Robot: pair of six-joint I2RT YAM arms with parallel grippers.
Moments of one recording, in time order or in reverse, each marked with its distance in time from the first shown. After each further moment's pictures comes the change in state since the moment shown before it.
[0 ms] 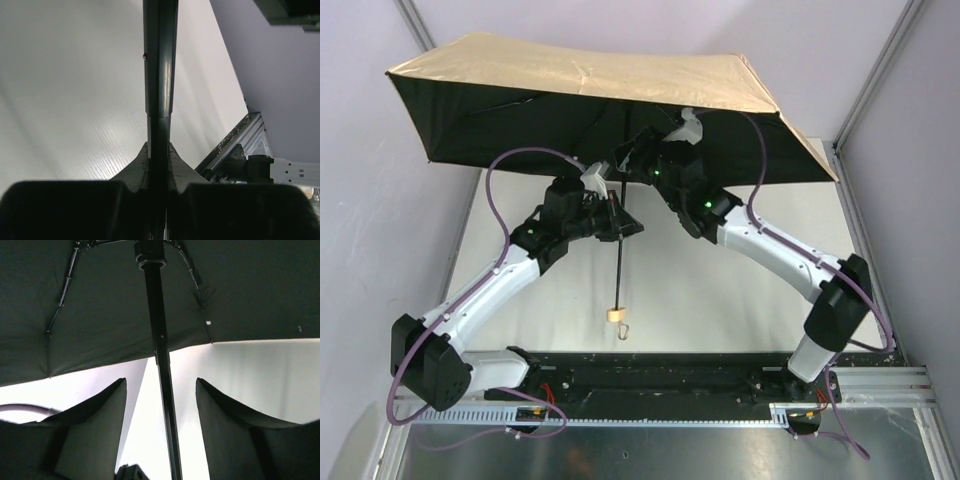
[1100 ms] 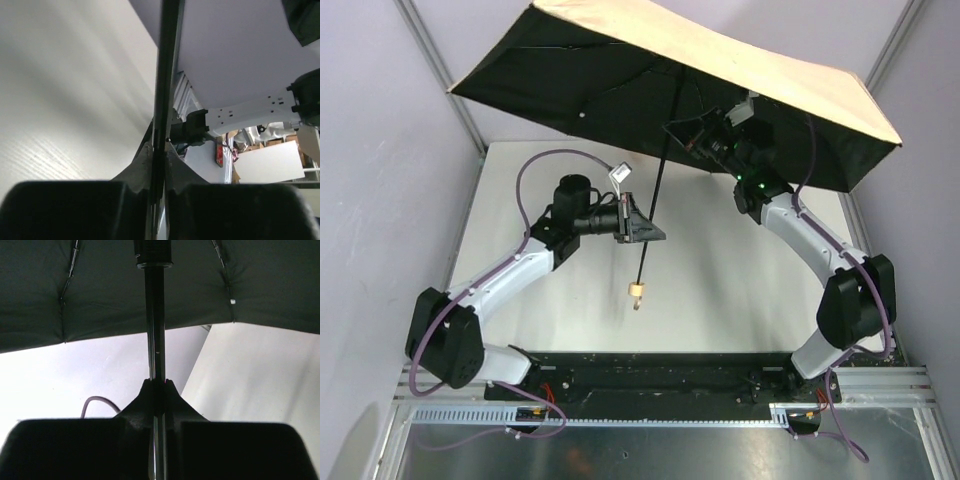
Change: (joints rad) left arm 0.034 0.135 -0.061 0.316 0.448 -0.170; right arm -0.391 -0.027 -0.130 0.307 -0.643 0.156
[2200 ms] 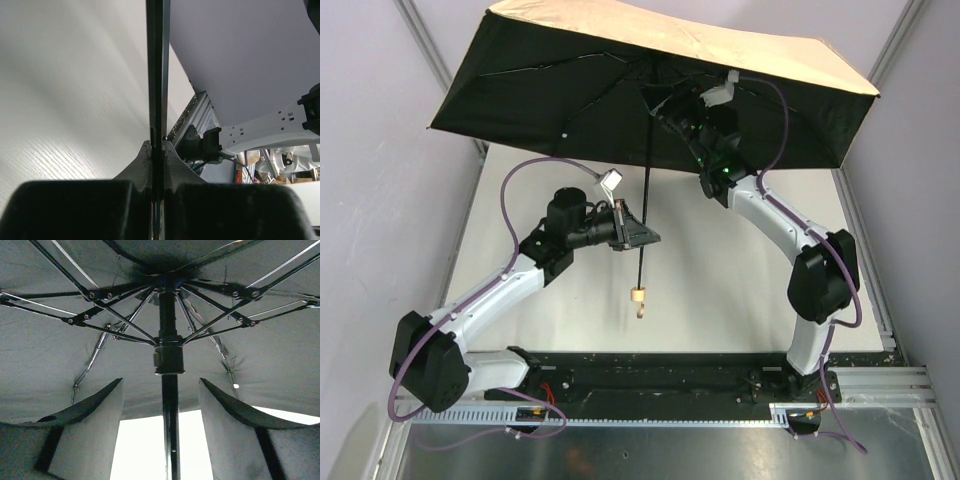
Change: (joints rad) left arm -0.069 -0.146 -0.073 -0.026 -0.229 0.030; right arm 0.099 0.225 0.274 0.085 0.315 -0.011
